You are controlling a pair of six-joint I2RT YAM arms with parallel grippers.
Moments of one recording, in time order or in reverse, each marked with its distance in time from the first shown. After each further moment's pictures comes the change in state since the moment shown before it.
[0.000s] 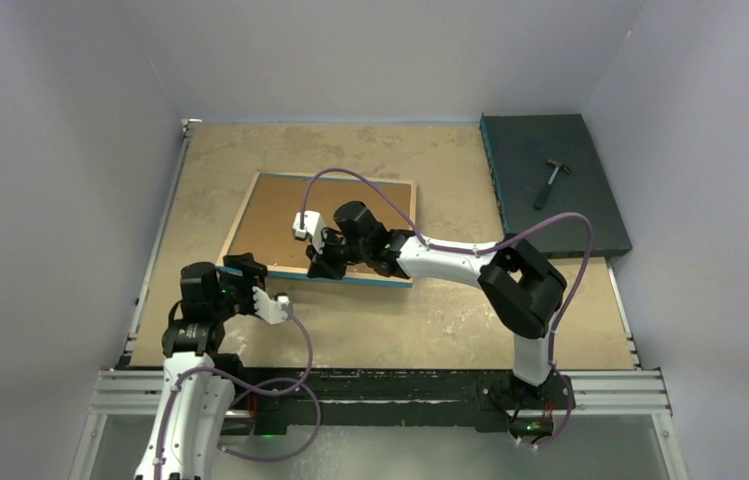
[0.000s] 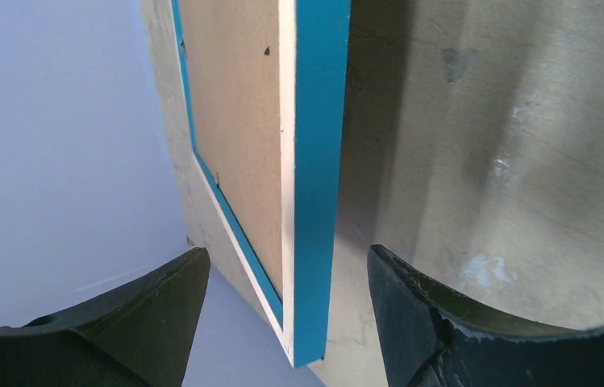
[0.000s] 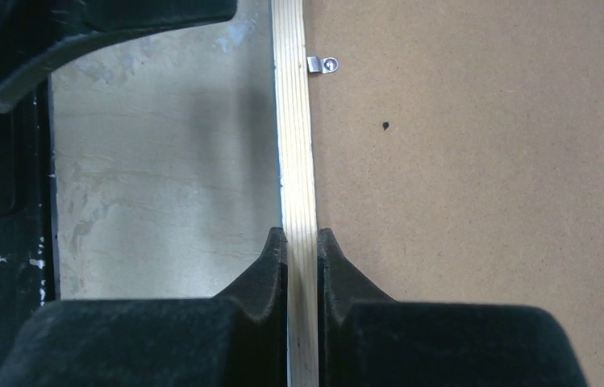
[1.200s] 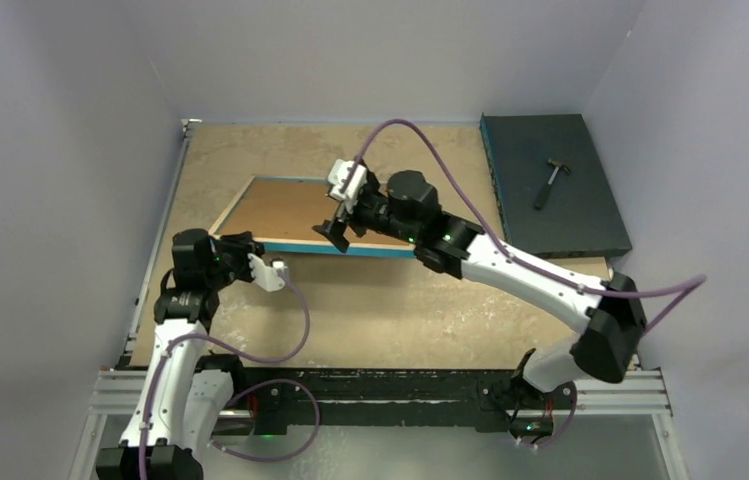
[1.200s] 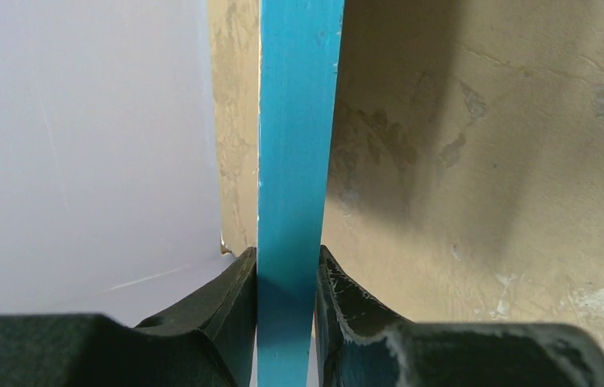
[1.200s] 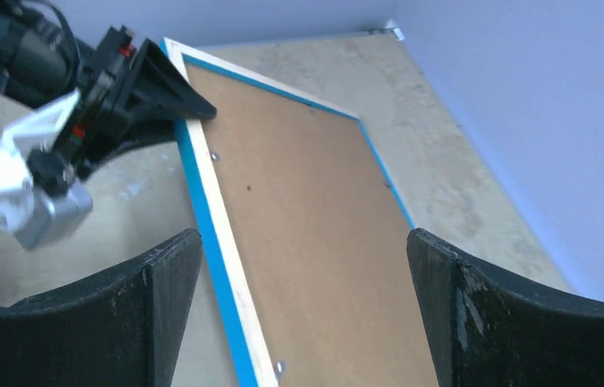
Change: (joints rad) left arm -0.012 0.218 0.171 0.148 0.030 -0.068; right arm -0.011 -0.377 0.049 -0.035 0.242 -0.080
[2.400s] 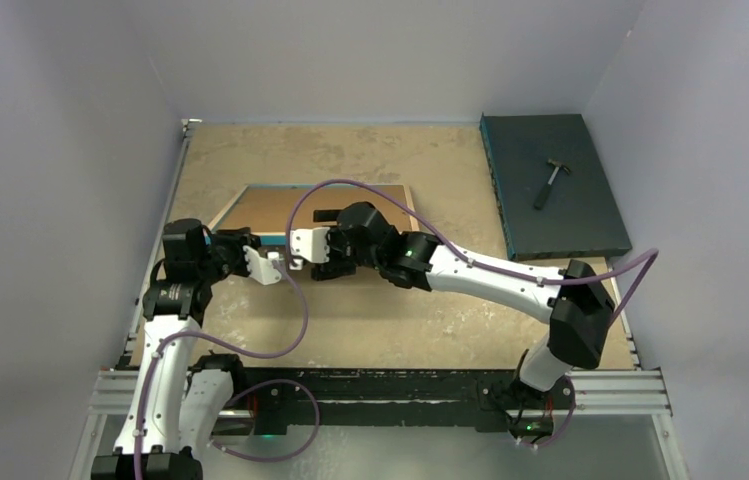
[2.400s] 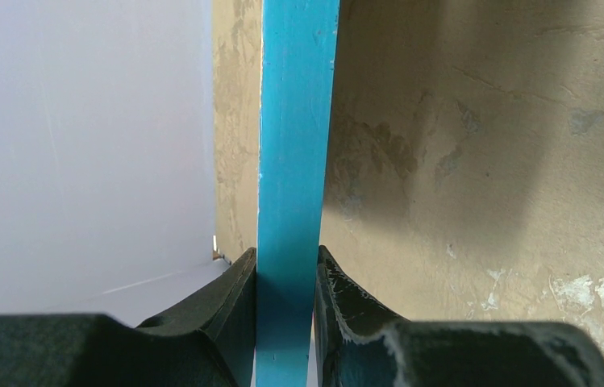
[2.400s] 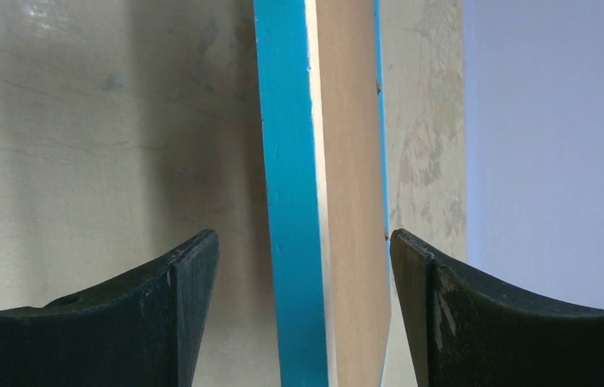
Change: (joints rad) left arm -0.003 0.035 0.191 -0.198 0.039 -0.052; right arm 0.134 0.097 0.011 -0.250 0.237 -0.499
